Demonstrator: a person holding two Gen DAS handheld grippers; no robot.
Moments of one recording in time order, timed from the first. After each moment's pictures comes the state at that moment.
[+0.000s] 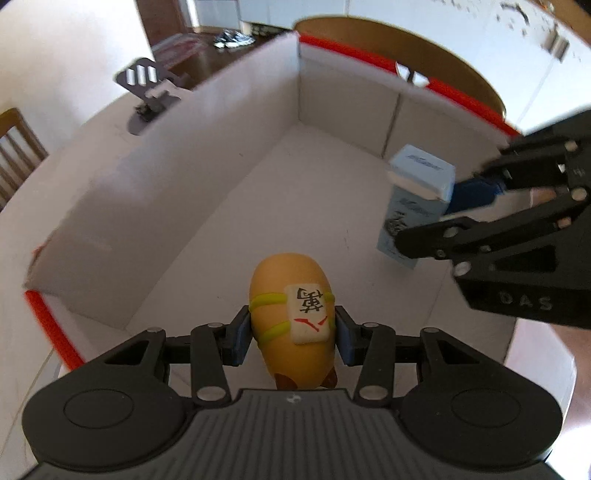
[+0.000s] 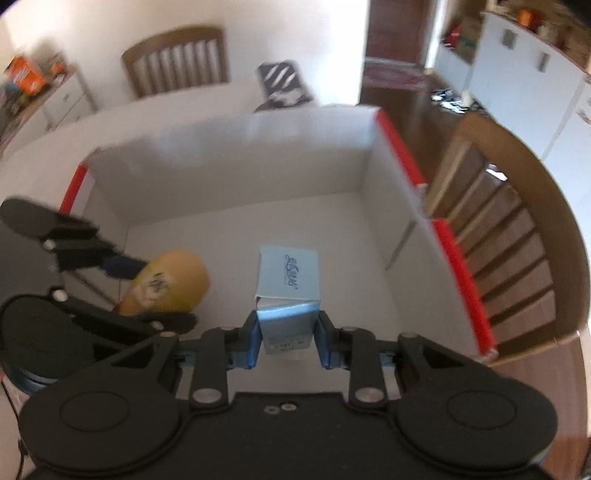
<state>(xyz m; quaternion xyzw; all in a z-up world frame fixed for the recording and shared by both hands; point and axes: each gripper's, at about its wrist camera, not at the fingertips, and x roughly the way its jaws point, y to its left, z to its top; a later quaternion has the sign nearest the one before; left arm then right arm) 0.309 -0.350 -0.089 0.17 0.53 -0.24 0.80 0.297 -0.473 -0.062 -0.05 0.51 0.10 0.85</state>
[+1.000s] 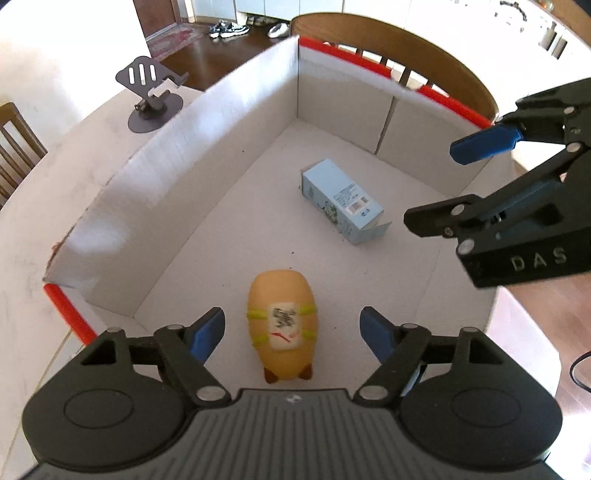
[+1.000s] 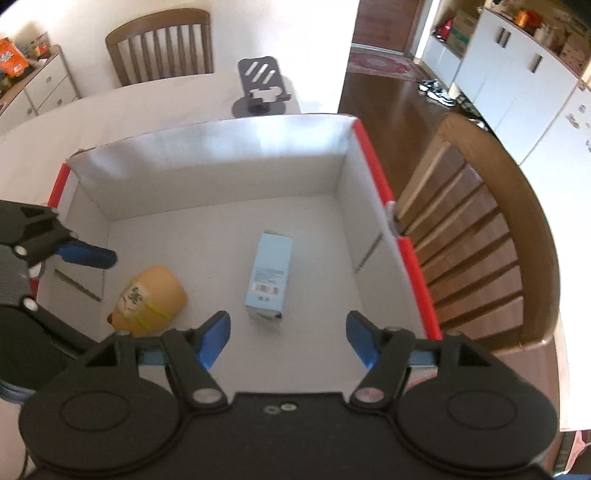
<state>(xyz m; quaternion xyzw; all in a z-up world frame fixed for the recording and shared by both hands) 0.295 -0.341 -0.054 0.16 0.54 -0.25 0.79 0.307 -0.481 -0.036 -0.08 0.53 0.07 0.84</state>
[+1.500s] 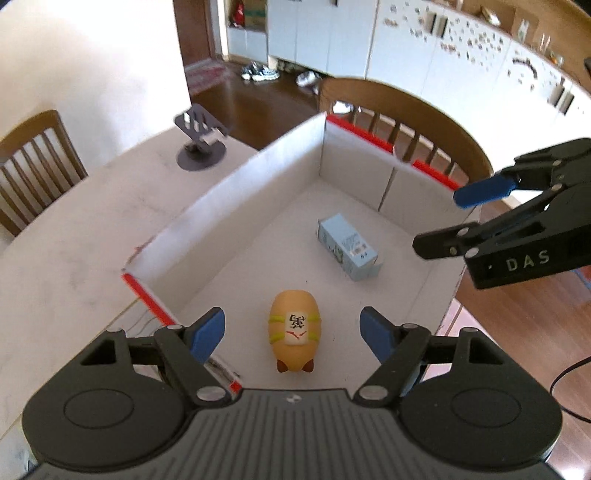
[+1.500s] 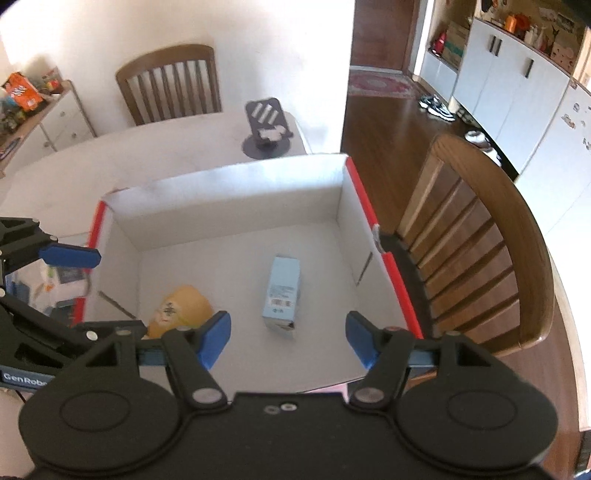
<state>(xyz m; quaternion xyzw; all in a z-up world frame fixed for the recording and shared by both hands) 0.280 -0.311 0.003 0.10 0.48 -0.22 0.84 0.280 -0.491 0.009 -0.04 0.50 0.09 0.86</state>
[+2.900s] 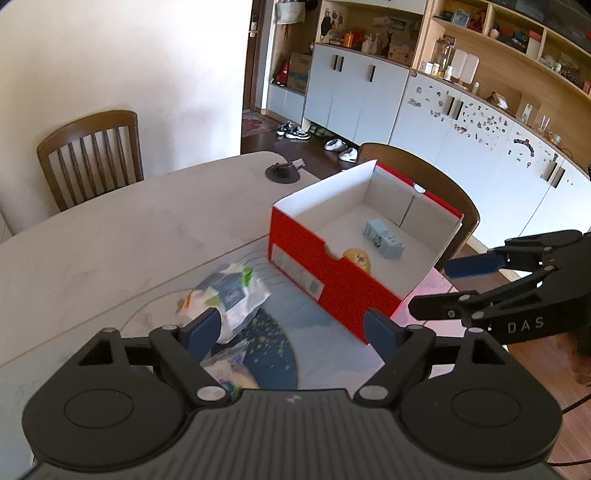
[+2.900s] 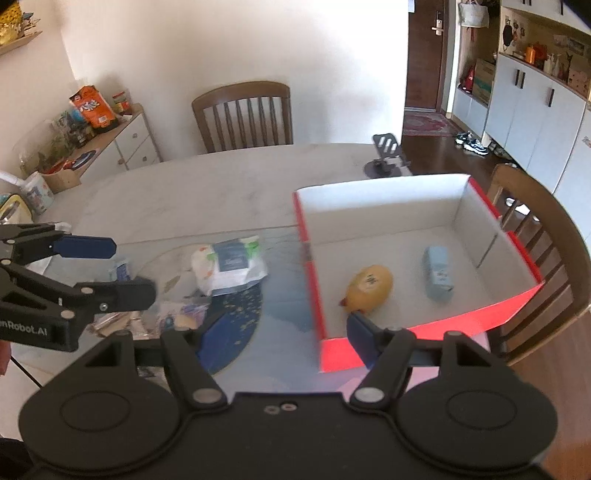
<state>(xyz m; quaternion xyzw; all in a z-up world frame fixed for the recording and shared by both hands) 0.149 -0.133 0.042 0.01 0.40 -0.19 0.90 0.152 -0.337 0.040 -0.01 0.43 0.14 0.89</state>
